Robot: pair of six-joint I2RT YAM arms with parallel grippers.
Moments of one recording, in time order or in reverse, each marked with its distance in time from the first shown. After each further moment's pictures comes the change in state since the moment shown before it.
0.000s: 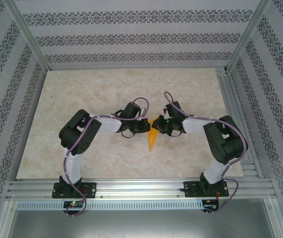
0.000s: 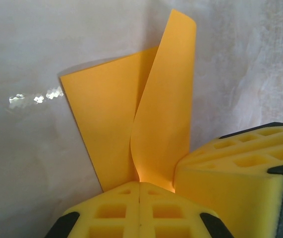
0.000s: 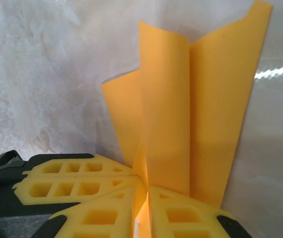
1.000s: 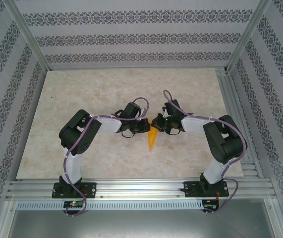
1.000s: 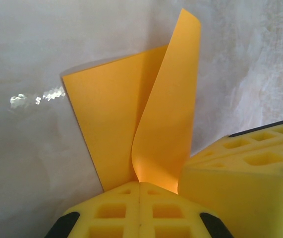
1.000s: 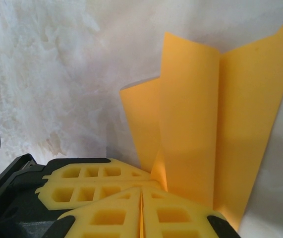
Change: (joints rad) left arm -0.001 0.000 0.000 -0.002 -0.004 -0.001; right arm 0.012 0.009 0.037 -0.024 0.005 0.008
